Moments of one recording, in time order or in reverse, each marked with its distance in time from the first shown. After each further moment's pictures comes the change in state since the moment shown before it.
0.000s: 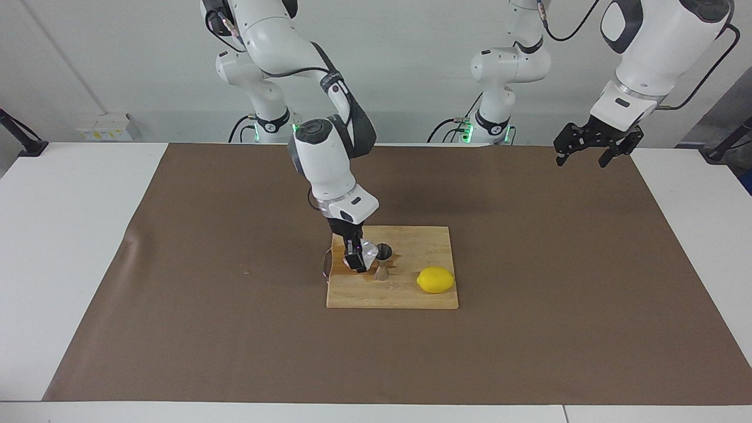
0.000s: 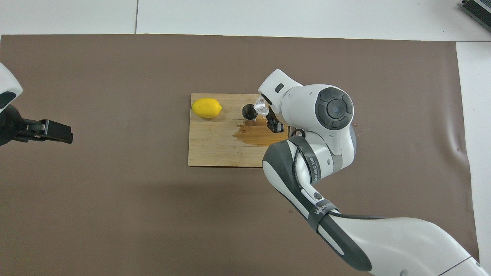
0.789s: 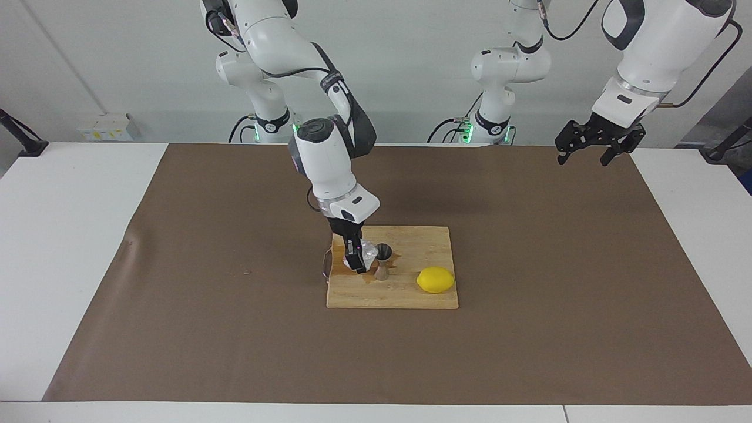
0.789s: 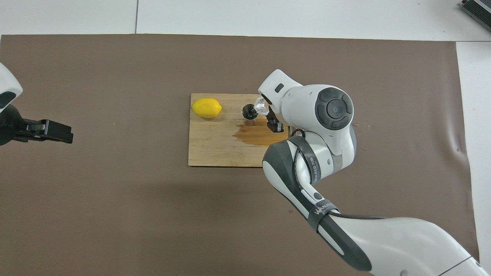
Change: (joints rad) left arm 0.000 -0.005 0.000 0.018 0.000 0.000 0.000; right arm 0.000 0.000 0.000 0.000 -0.030 0.008 0.000
